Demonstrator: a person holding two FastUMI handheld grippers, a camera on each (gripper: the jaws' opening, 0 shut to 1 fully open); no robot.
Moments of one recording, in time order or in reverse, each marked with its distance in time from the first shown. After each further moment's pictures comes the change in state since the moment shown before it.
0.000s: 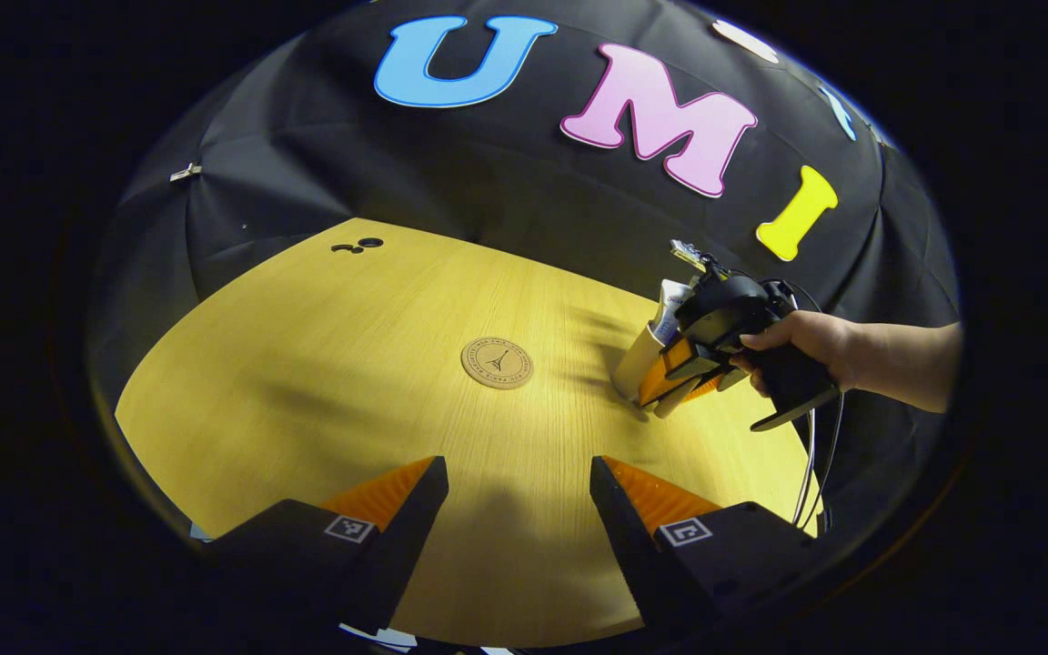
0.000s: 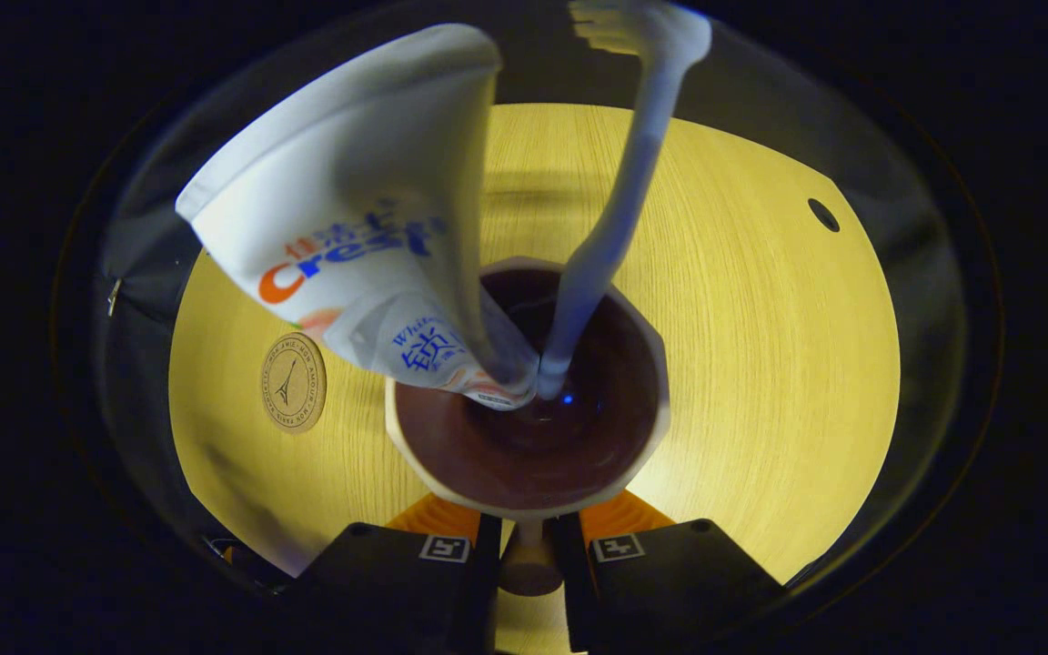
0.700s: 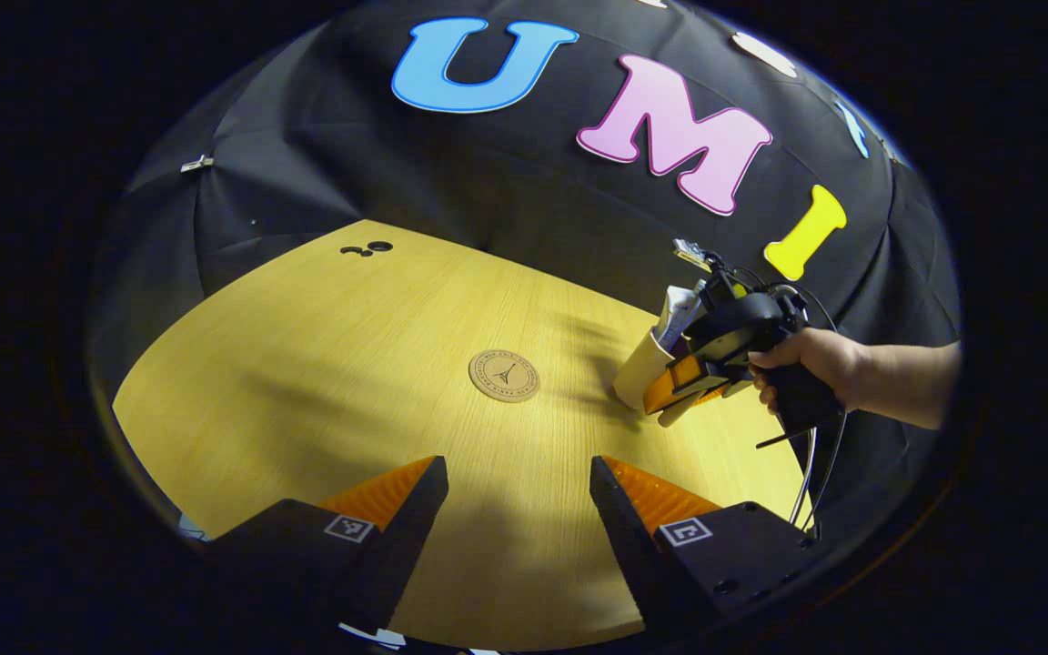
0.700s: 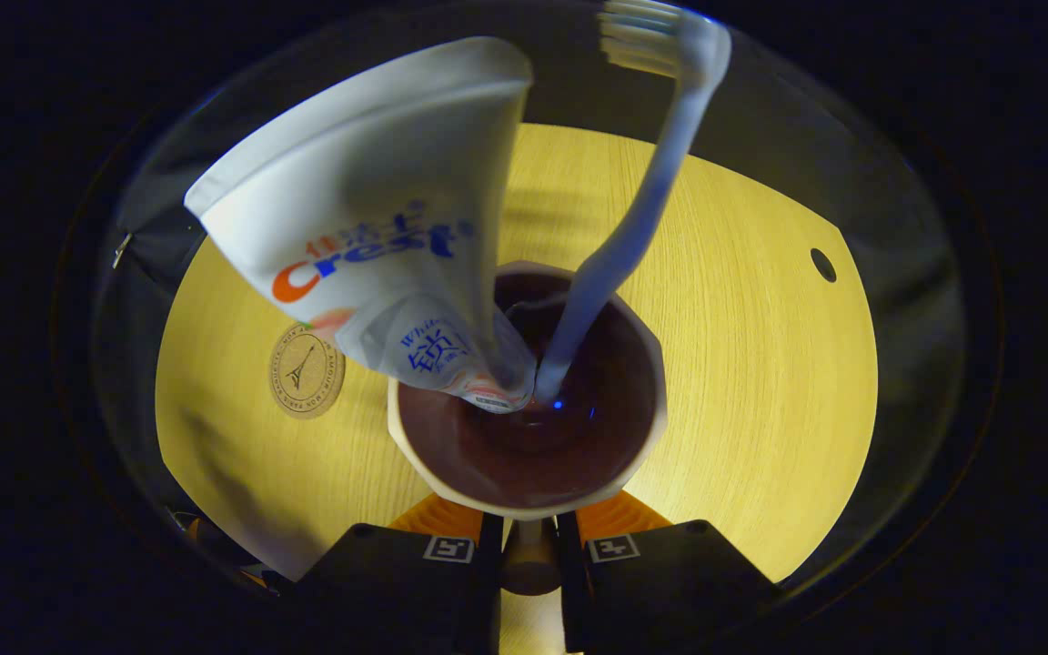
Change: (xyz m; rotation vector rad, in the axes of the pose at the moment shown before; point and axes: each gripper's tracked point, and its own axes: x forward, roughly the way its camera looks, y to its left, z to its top) left arm -0.003 0.007 0.017 -0.035 -0.040 0.002; right arm -0.019 0.025 0.016 -0.143 -0.081 -0.031
